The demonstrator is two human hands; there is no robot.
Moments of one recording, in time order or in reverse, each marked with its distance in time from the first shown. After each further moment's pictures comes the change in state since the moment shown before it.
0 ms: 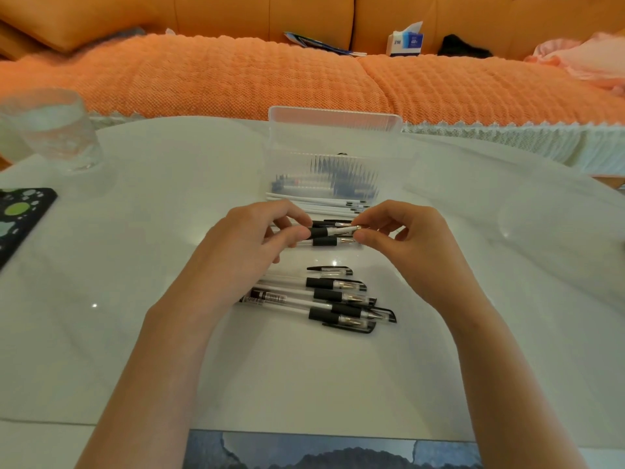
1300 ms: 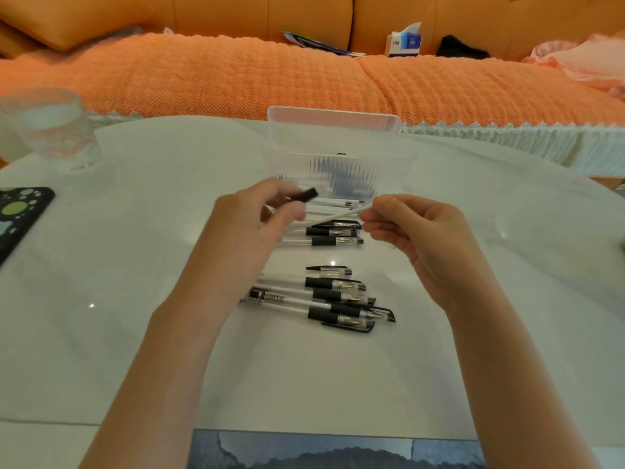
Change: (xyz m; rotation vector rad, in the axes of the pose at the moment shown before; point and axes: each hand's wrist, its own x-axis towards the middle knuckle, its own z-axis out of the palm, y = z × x) left_hand -0.002 0.016 -0.002 -0.111 0.179 0.008; right_hand 0.002 -0.011 -0.008 0.718 0.044 0.272
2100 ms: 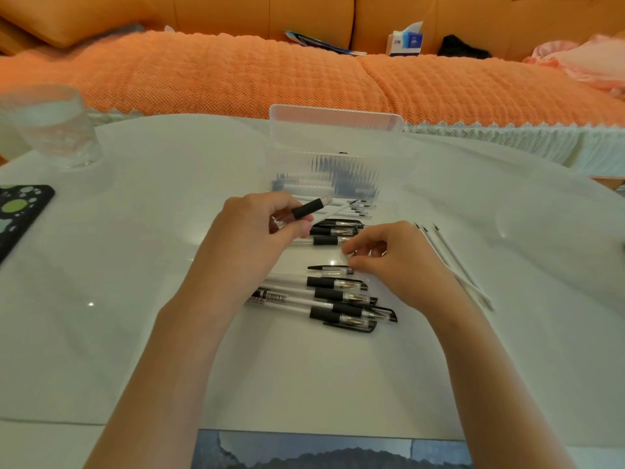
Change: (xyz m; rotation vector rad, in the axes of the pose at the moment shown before) left_hand 0.002 -0.004 0.004 0.114 -0.030 -0.036; right_hand 0.002 0.024 0.009 -0.836 -0.134 -0.034
